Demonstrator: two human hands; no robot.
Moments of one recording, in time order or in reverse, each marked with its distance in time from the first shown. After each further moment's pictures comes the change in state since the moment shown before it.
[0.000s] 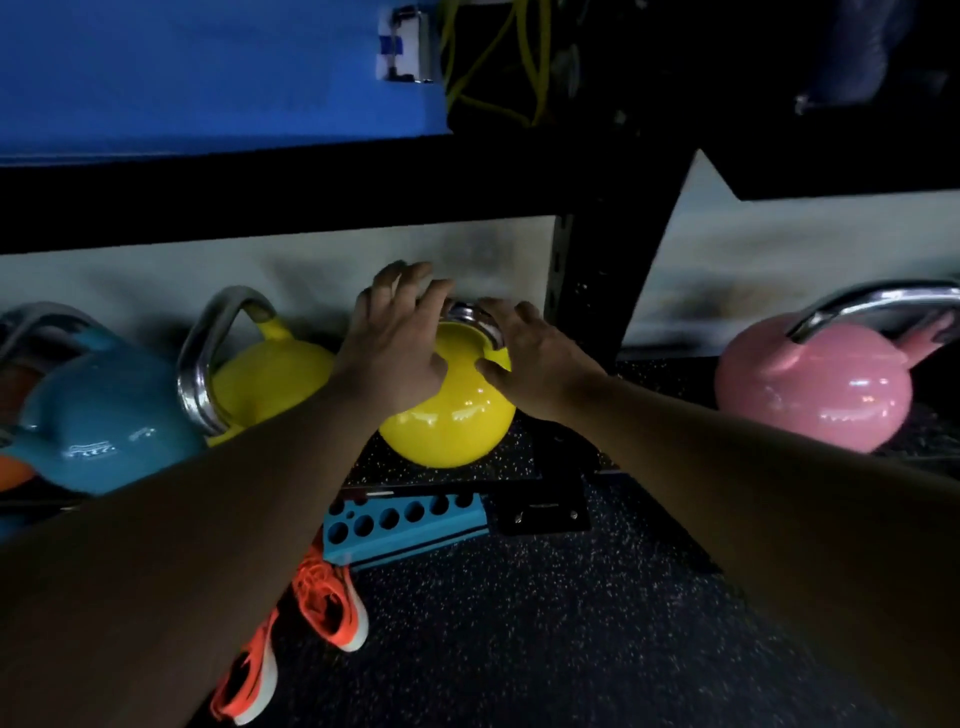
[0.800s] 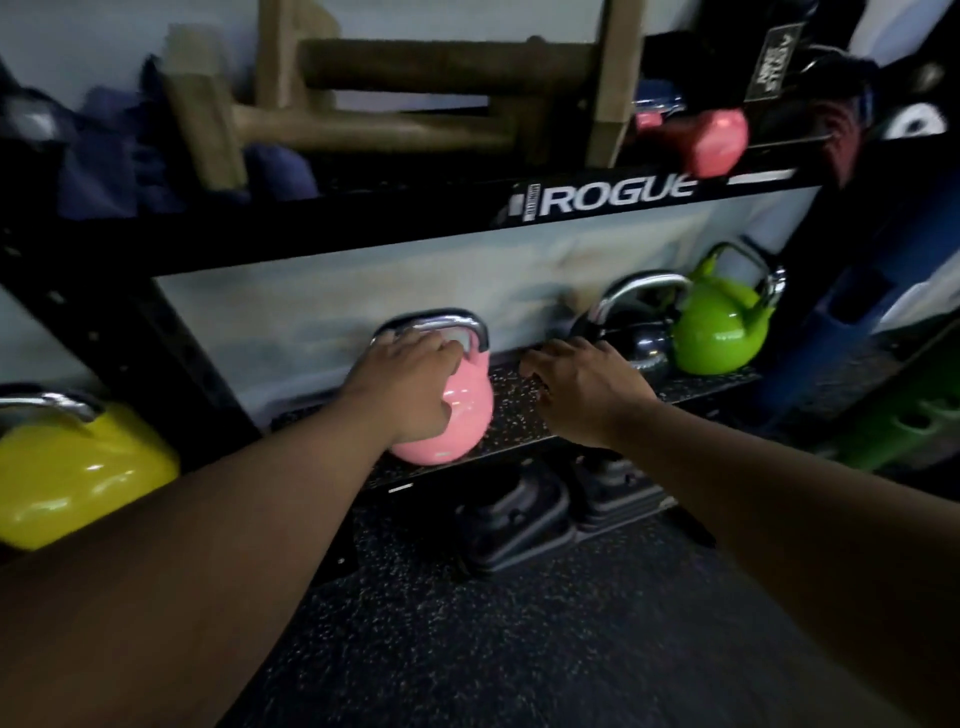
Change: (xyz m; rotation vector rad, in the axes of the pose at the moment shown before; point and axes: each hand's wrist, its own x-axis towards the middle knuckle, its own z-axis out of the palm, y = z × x) left_hand 0.090 0.459 -0.048 0.006 -0.222 0.359; right_hand -0.296 0.305 -0.278 -0.582 0.096 0.177
